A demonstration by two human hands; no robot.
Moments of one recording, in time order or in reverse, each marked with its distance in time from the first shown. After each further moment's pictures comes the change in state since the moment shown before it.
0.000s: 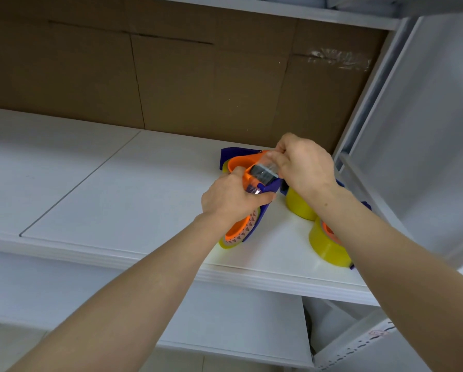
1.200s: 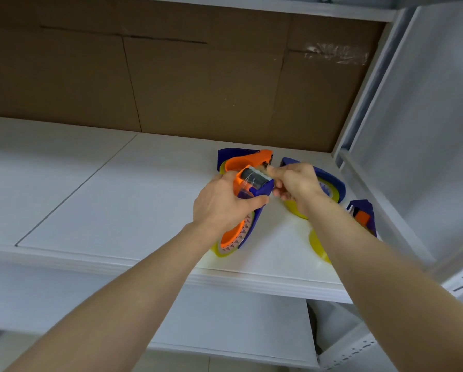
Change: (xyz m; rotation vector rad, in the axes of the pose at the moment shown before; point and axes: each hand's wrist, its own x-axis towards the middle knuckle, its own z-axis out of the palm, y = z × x) left_hand -0.007 -0.005 -0.005 -0.062 0.066 0.064; right_hand 0.004 0.022 0.040 0.915 -0.260 0.690
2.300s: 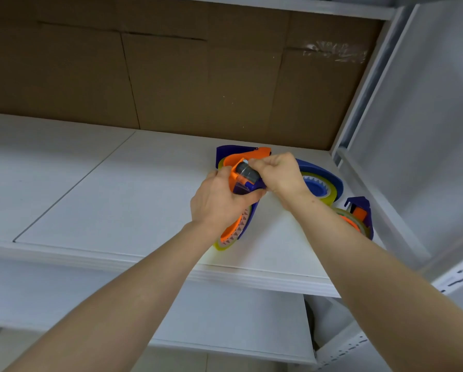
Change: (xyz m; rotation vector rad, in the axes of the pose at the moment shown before) left_hand -0.007 0.003 0.000 -0.001 0.097 -0.038; right_hand -0.019 -0.015 0.023 -0.163 -0.005 -0.227
